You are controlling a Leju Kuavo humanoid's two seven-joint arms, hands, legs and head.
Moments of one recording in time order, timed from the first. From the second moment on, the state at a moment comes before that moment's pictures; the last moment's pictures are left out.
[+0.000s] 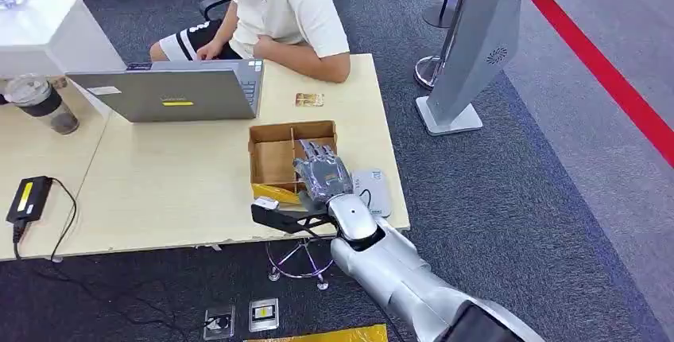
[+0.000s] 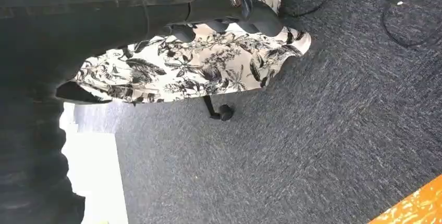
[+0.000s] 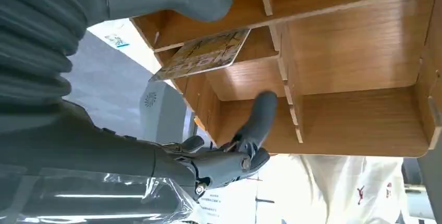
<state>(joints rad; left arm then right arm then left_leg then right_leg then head) -0.12 0.25 -0.74 -0.25 -0.08 0.18 0.29 -0.73 0.26 0.83 -0.49 1.10 -0.28 0.17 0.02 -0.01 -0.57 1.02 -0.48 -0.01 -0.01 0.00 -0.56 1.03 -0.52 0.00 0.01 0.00</state>
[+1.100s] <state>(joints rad) -0.12 0.25 -0.74 -0.25 -0.07 0.18 0.32 -0.74 0.21 0.81 -0.47 1.08 -0.32 0.21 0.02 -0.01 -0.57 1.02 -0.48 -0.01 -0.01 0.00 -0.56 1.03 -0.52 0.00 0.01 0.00</state>
